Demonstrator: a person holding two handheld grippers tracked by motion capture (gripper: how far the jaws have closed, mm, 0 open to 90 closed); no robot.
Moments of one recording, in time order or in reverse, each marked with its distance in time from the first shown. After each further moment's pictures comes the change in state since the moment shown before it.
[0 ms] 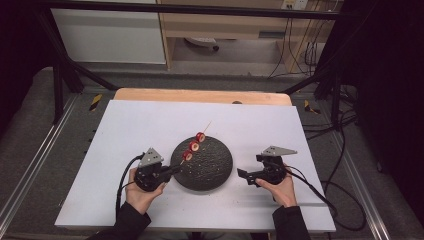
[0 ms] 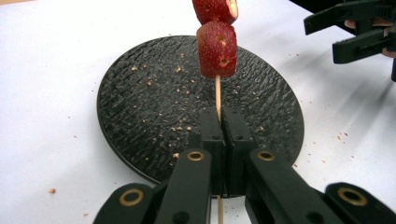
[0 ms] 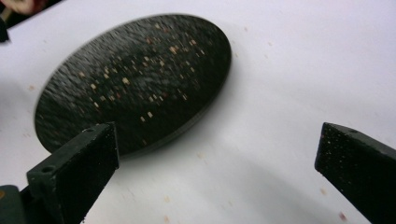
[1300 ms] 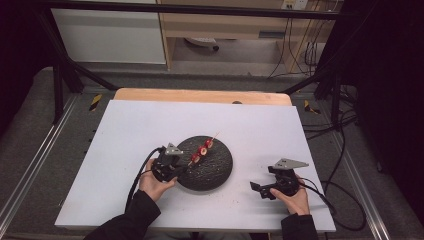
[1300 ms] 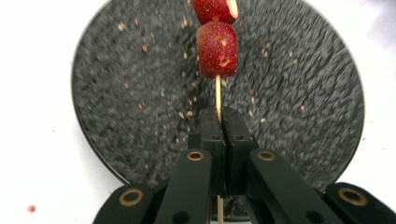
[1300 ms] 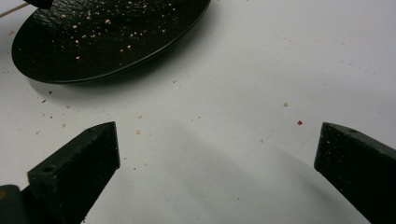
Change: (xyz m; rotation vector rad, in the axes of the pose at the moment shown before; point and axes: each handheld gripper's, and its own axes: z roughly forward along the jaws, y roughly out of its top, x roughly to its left) left arm 0.000 0.008 0.057 0.281 0.057 0.036; right arm -0.016 -0.038 -0.022 0.056 -0.014 -0.038
